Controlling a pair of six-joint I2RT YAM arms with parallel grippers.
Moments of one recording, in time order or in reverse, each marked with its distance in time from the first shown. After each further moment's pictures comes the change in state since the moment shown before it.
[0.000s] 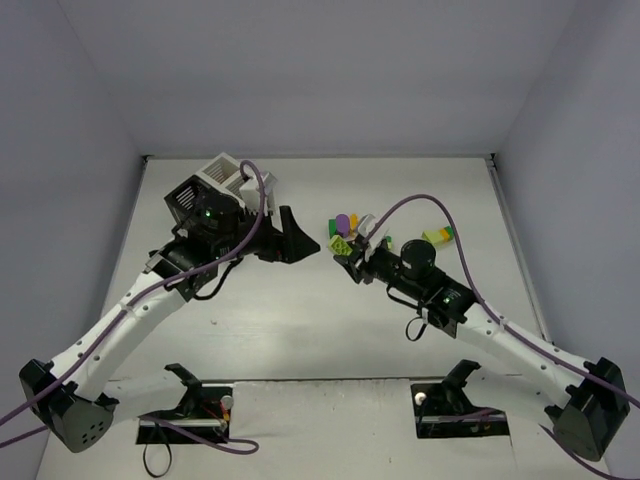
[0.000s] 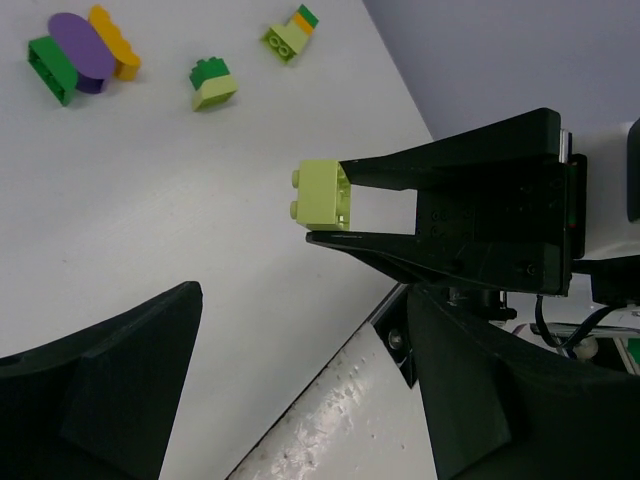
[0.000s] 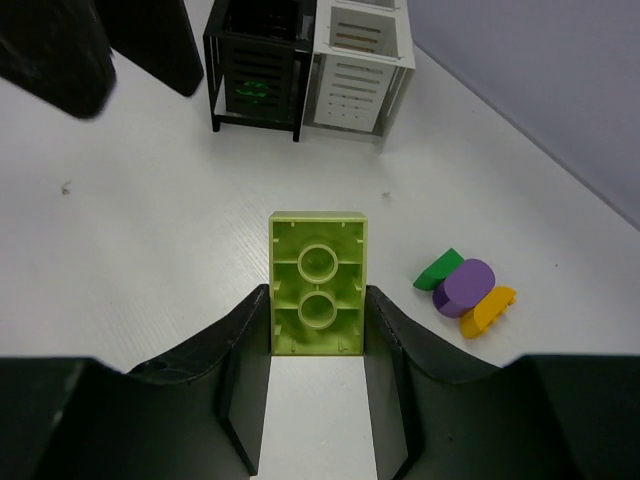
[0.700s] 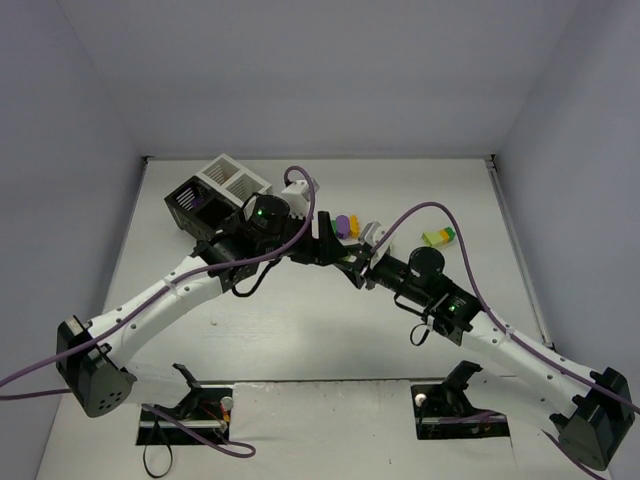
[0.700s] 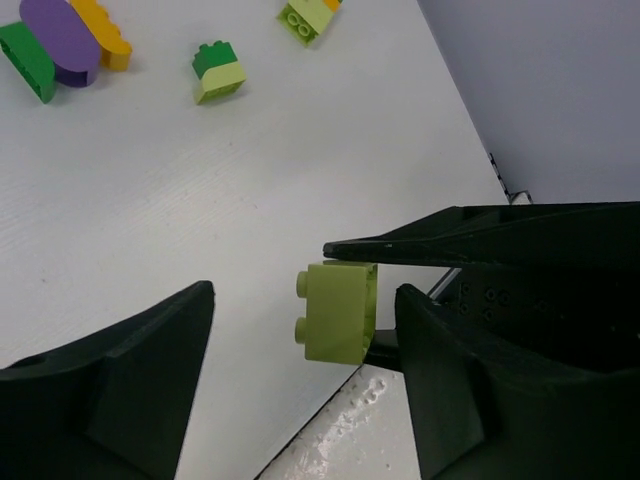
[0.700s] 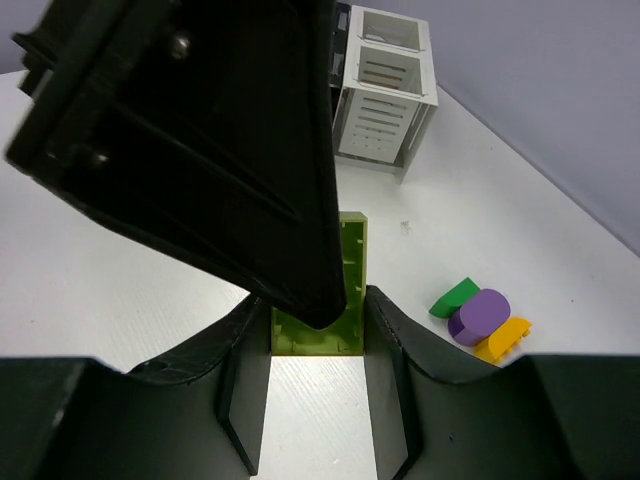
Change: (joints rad) left arm -0.188 0.203 0.087 0.039 -0.181 -0.018; right arm 0.012 -0.071 -0.050 0.058 -0.073 0.002
